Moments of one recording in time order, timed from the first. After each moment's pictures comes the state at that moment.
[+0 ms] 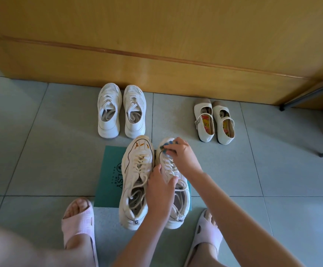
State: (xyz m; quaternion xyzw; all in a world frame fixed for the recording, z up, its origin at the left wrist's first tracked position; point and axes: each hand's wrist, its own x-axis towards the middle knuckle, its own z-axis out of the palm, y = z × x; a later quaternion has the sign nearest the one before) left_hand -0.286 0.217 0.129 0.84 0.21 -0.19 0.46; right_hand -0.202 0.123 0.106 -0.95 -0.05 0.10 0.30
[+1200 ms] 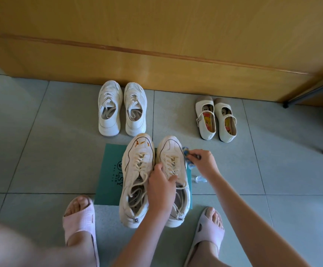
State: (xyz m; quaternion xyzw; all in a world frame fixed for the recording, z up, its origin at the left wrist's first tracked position) left_hand -0.283 0.213 0.130 0.84 0.22 -0.19 0.46; right_hand -0.218 0.063 0.083 -0.90 0.15 0.14 0.38
